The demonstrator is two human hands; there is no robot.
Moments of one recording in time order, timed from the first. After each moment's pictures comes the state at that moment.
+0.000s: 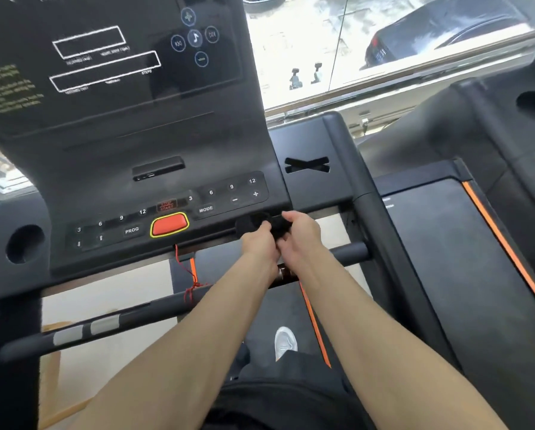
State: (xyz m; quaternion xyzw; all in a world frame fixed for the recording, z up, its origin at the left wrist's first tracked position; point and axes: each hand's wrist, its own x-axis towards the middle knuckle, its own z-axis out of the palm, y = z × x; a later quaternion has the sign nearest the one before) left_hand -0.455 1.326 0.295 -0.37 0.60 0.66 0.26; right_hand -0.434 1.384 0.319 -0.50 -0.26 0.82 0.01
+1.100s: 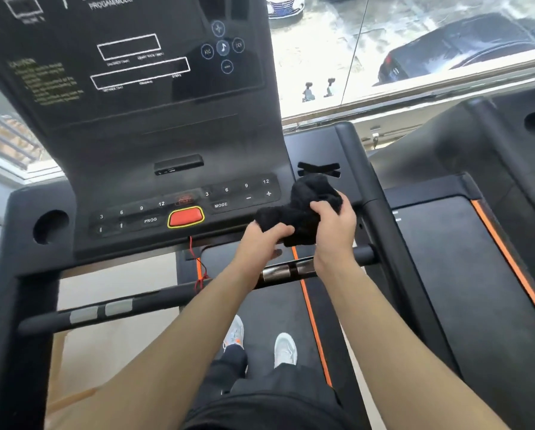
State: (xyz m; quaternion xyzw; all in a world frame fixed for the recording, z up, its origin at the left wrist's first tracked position) left_hand -0.434 1.280 0.356 -0.08 0.71 0.61 0.33; right_hand -0.395 1.394 0.368 -0.41 -0.48 0.75 0.18
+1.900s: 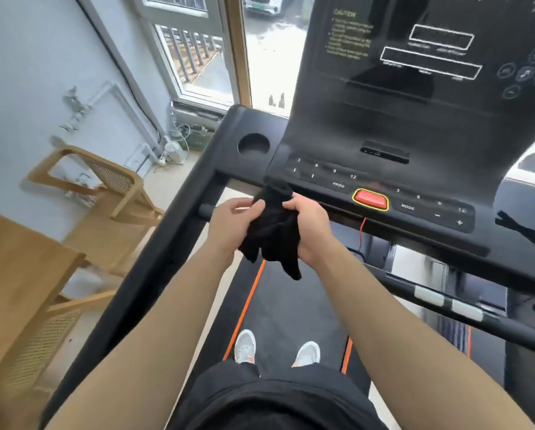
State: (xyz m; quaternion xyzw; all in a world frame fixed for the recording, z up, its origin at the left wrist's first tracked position) left_hand -0.421 0.938 0.364 -0.29 0.69 0.67 0.06; right_hand -0.443 1.080 0.382 -0.16 -0.54 0.79 -0.24
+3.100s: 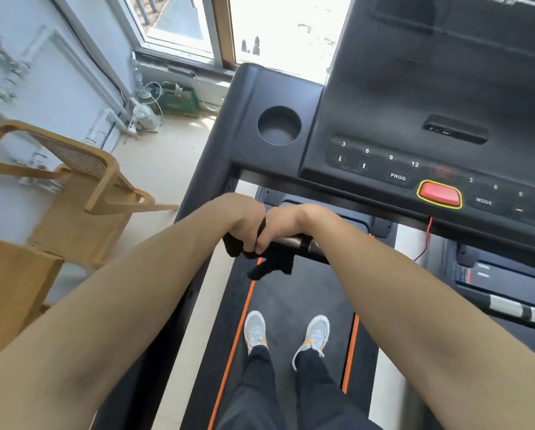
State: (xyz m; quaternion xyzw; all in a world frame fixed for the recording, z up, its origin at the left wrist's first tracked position) left_hand -0.547 0.845 0.289 0.21 0.86 -0.06 0.47; right_hand -0.552 0.971 0.266 0.11 -0.78 0.24 -0.56
